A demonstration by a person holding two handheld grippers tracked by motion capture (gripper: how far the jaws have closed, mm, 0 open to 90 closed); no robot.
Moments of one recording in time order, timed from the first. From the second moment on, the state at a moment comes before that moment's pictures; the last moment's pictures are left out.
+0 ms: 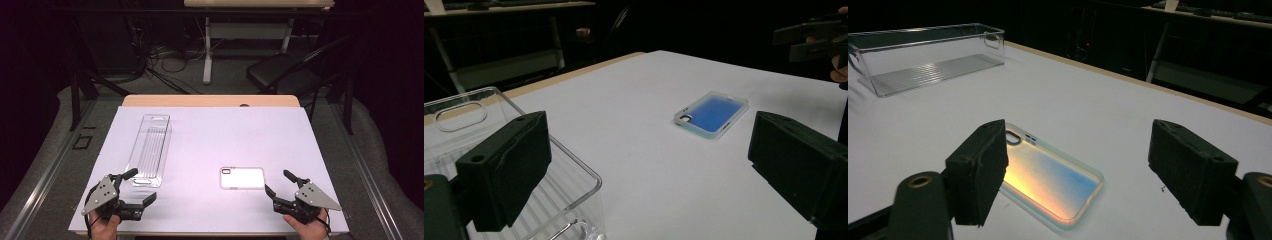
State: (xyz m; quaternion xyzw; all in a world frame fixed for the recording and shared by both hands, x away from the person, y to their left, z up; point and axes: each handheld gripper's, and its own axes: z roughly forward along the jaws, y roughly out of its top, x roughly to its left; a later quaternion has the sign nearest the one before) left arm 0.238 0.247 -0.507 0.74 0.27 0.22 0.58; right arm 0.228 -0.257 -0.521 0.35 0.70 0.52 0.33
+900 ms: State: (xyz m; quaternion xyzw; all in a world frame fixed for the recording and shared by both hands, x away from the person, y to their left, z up) left arm 0.239 0.246 -0.509 0.74 0.27 0.21 0.58; right arm 0.252 -0.248 -0.510 0.36 0.78 0.45 0.25
